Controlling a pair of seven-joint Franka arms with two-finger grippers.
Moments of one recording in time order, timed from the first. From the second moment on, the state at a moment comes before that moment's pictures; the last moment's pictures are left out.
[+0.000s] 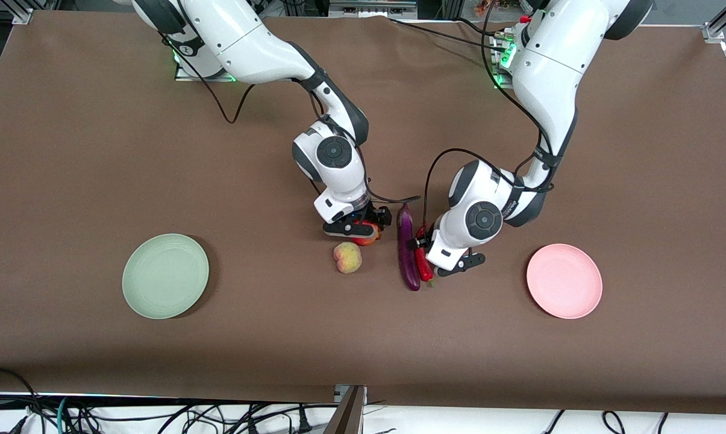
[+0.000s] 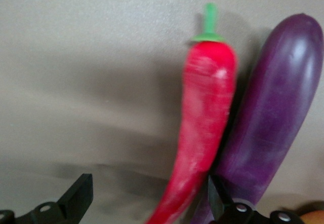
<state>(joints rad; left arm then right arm) -0.38 0.80 -0.09 -1.52 -0.18 2.24 -0.68 0.71 0.87 0.04 -1.44 -0.03 2.55 0.90</state>
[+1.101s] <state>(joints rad) -0.37 0.83 -0.08 -1.46 -0.18 2.24 -0.65 0.71 0.87 0.02 -1.43 -0.03 2.58 0.90</state>
